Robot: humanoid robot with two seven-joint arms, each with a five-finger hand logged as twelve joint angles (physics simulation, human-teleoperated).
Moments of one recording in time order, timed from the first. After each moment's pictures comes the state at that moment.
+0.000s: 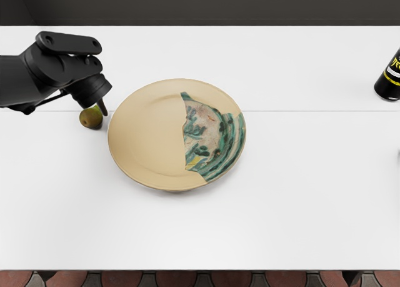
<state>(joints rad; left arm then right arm) -1.69 0.12 0.86 -0.92 -0.16 0.41 0.61 -0.02 0.00 -0.06 0.14 0.04 0.06 -0.09</state>
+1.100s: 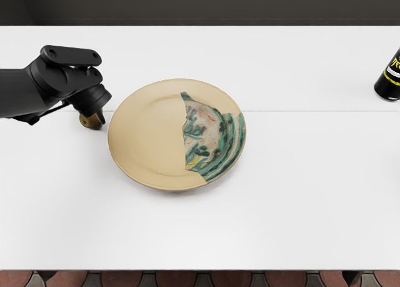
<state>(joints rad) -1.62 0.11 0.86 -0.88 -0.17 0.41 0.61 -0.02 0.00 -0.06 0.14 0.04 0.06 -0.09</state>
